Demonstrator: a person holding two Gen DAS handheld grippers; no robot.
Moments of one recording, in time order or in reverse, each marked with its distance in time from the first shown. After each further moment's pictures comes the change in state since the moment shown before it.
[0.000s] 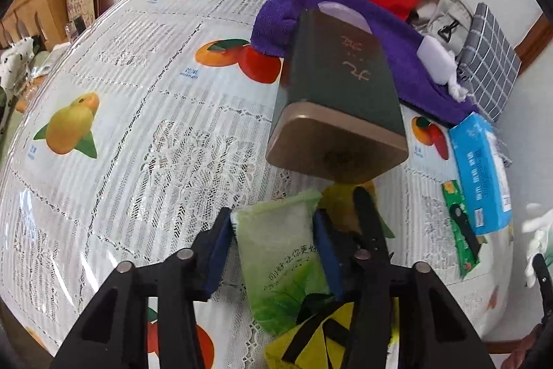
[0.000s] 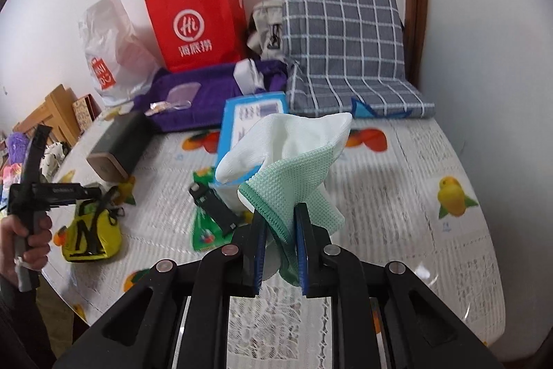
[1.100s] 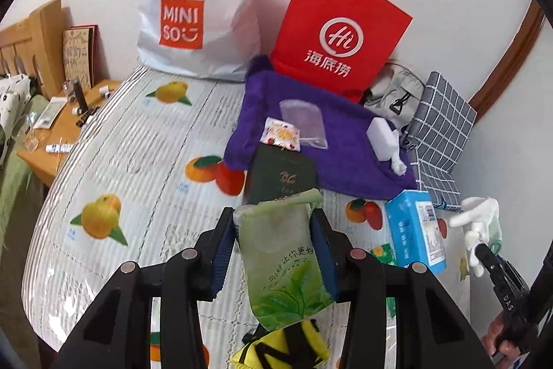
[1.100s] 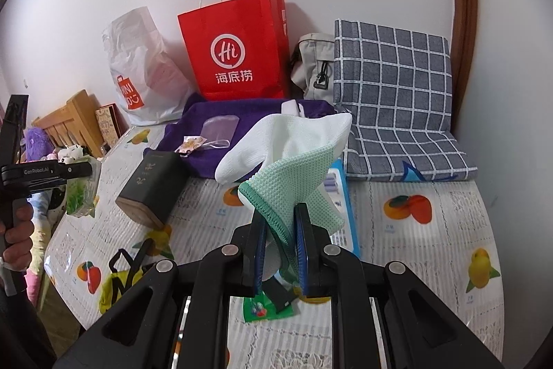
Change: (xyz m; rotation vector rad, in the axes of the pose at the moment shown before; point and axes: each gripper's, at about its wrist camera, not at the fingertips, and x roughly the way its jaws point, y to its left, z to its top) left arm -0.100 -0.023 0.058 0.029 -0.201 -0.089; right arm 0.018 0.047 0.075 -0.072 -0.036 0.088
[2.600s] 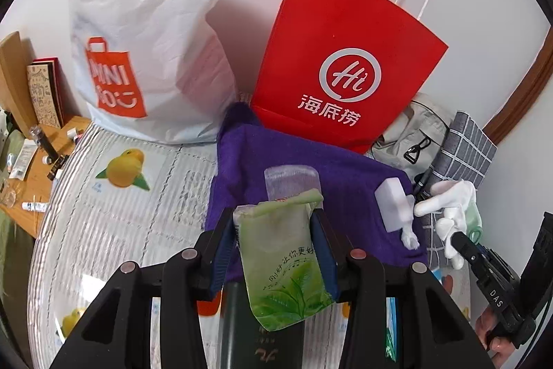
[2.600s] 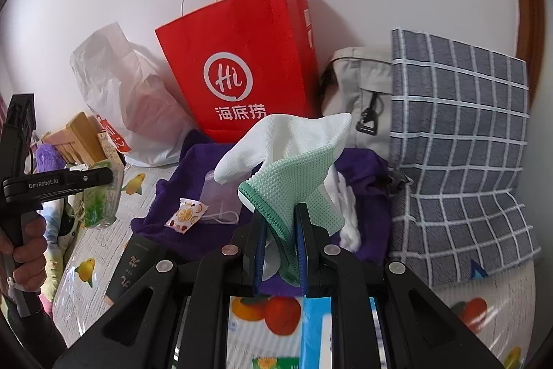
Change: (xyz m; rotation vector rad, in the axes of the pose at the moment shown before) left arm 0.093 -0.024 0.129 0.030 0.017 -0.003; right arm 0.135 0.008 0.120 0.016 0.031 0.116
